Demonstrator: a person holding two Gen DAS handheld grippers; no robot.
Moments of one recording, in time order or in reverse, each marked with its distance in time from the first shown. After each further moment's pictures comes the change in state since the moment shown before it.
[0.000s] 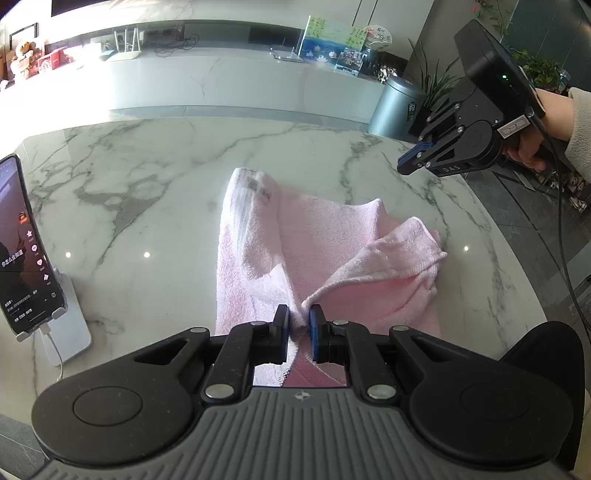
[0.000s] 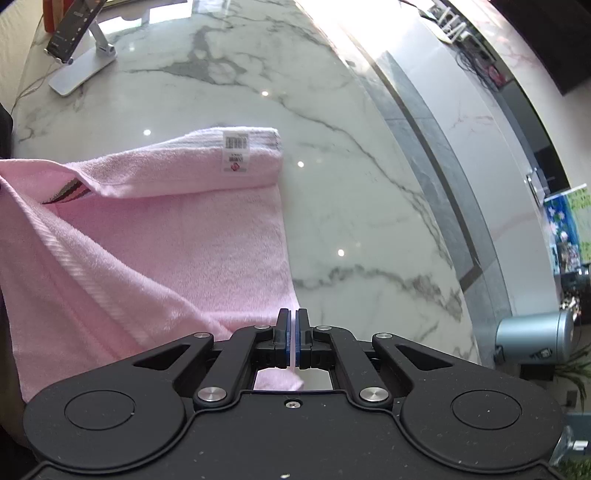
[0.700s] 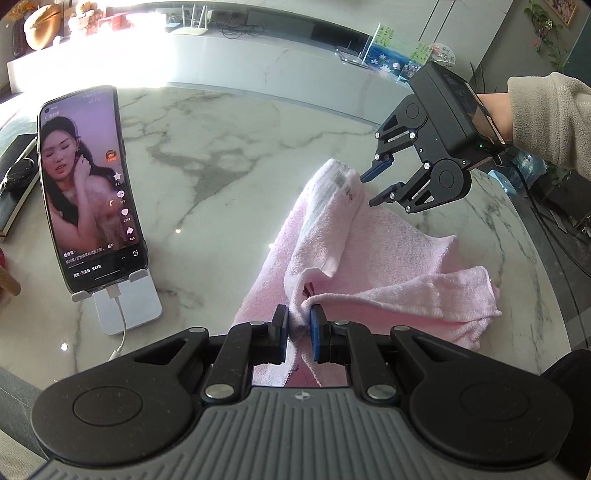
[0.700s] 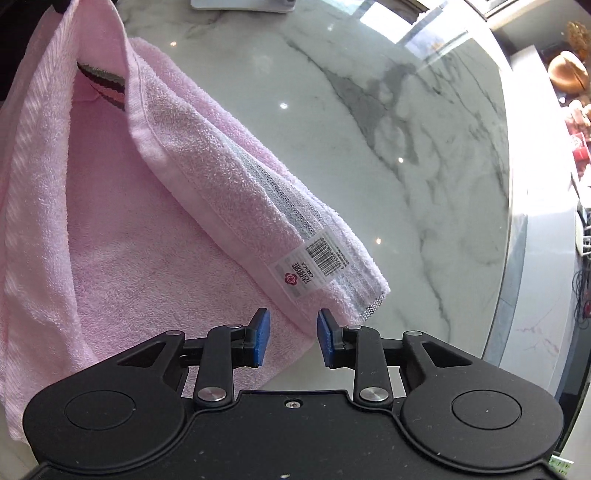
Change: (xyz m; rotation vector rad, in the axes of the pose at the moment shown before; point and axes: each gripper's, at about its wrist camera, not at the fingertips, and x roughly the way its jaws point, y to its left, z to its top) left arm -0.001 0.070 -0.008 -0.153 0.003 0.073; right arm 0.099 0.035 0.078 -0.737 -0.058 0.095
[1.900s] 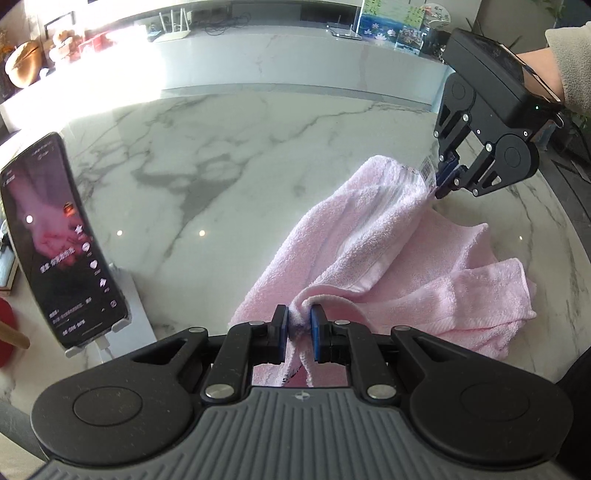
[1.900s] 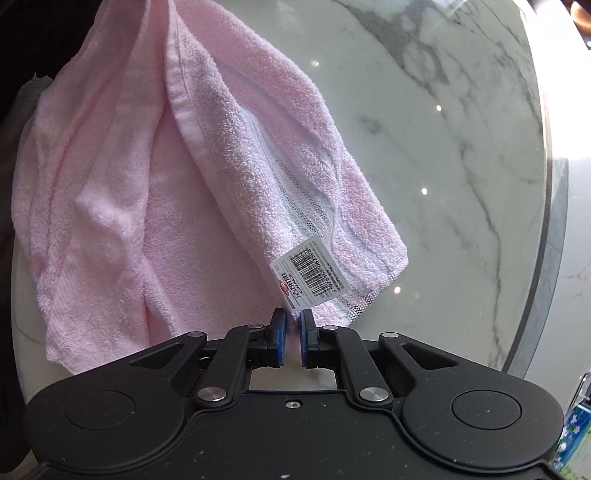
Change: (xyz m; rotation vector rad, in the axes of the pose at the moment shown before) left arm 0.038 -0.048 0.034 0.198 0.061 0.108; right arm -0.035 0.037 -0.066 0.195 0.140 0.170
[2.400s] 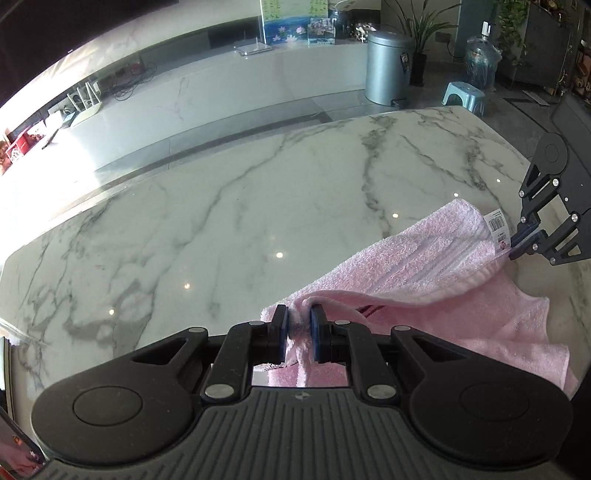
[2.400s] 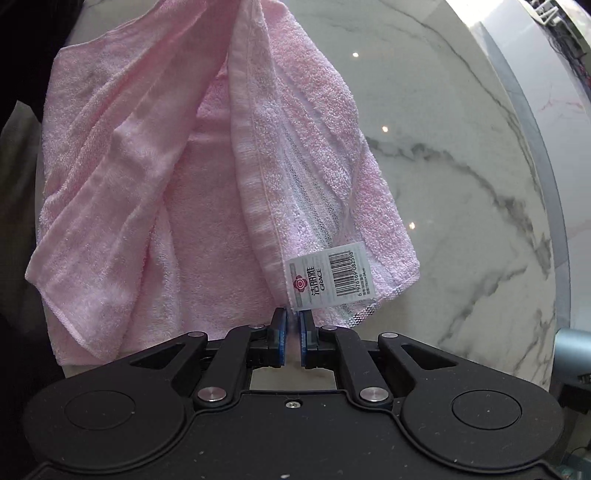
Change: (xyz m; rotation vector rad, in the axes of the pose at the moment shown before) left arm 0.062 -0.077 0.090 0.304 -0.015 -0.025; right arm -0.009 0.068 -0.158 0.479 -0.113 -0.008
